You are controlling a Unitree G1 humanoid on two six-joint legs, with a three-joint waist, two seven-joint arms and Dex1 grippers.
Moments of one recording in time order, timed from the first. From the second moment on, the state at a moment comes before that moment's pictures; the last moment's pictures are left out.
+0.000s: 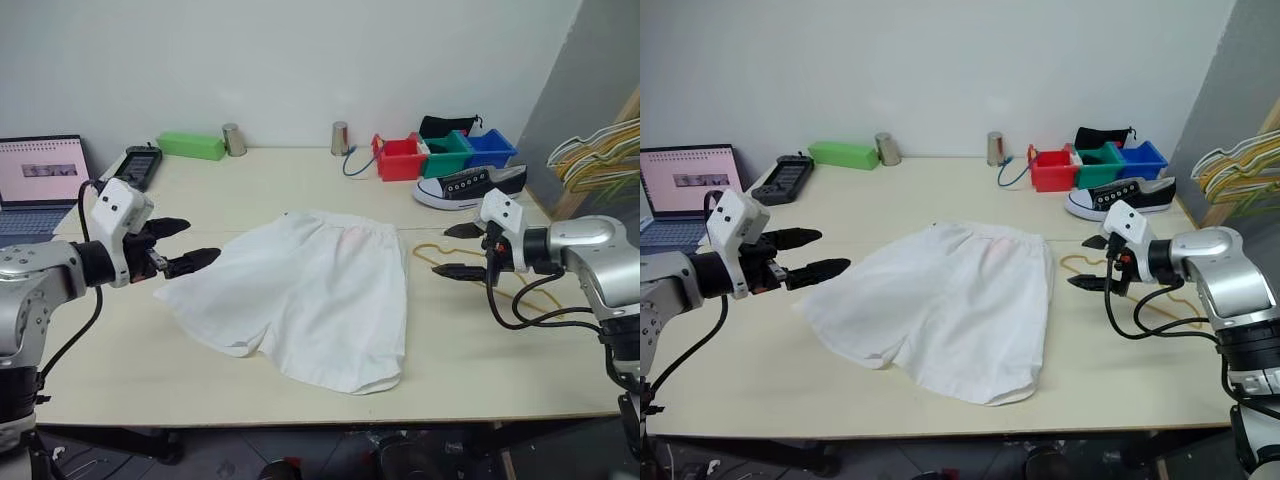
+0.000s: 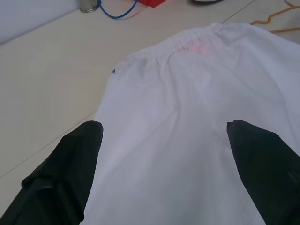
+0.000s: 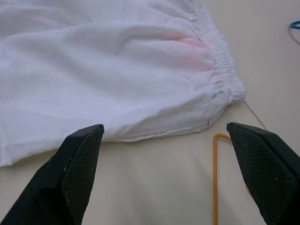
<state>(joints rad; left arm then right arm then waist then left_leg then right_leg) -0.33 1.00 0.26 -0.06 -0.50 0.68 -0.95 -0.66 -0.83 0.15 0.13 0.22 0.49 1.19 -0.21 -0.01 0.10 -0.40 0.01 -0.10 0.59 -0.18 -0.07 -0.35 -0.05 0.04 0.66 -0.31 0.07</state>
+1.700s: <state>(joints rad) 0.12 0.80 0.06 -0.28 -0.22 0.40 -0.83 -0.59 -0.78 0.24 -0.16 0.22 0.55 1.35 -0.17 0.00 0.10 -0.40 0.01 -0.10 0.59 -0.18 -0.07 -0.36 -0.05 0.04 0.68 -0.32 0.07</state>
